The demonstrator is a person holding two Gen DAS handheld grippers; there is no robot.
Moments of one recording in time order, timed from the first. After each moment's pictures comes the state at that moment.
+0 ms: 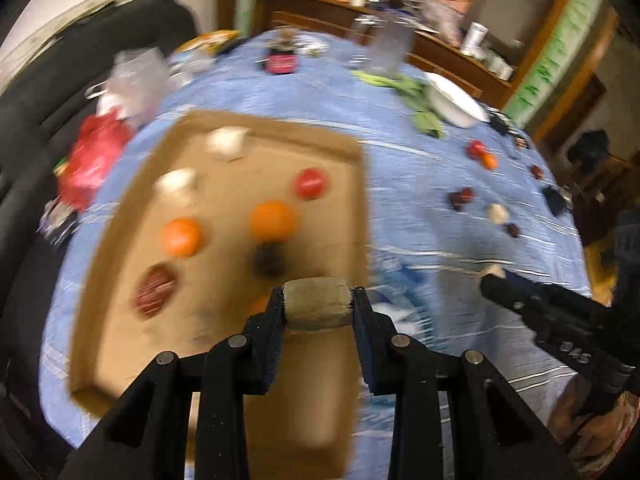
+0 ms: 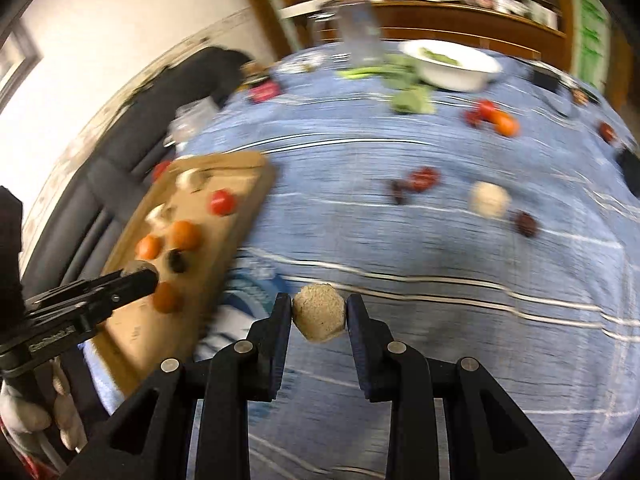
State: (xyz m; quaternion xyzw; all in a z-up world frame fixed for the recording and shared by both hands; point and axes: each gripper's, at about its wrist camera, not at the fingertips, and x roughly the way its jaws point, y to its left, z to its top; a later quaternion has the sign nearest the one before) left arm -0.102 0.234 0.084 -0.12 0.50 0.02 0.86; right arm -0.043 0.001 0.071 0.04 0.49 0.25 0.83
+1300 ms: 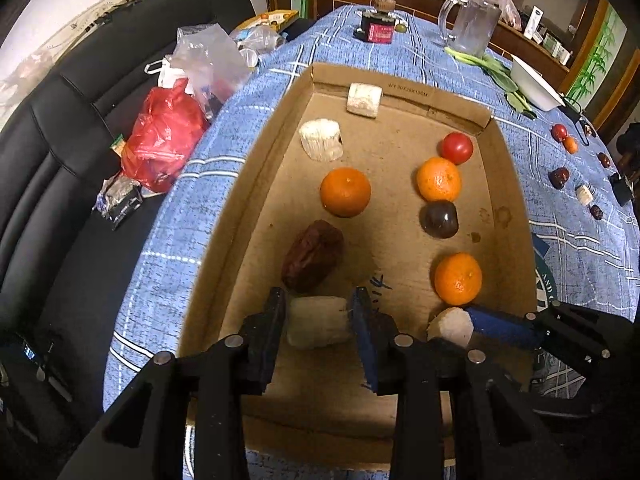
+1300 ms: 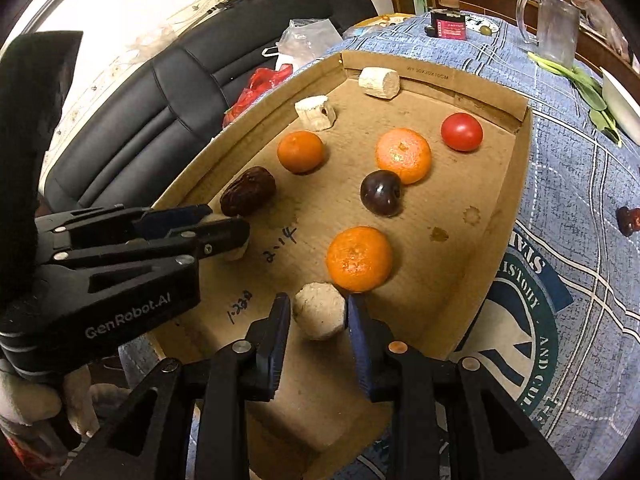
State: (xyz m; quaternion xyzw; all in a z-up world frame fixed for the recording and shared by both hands) left arm -0.123 0.305 0.055 -0.07 0.53 0.09 0.84; right arm -0.081 0.170 0.024 -0.06 0.52 0.37 0.77
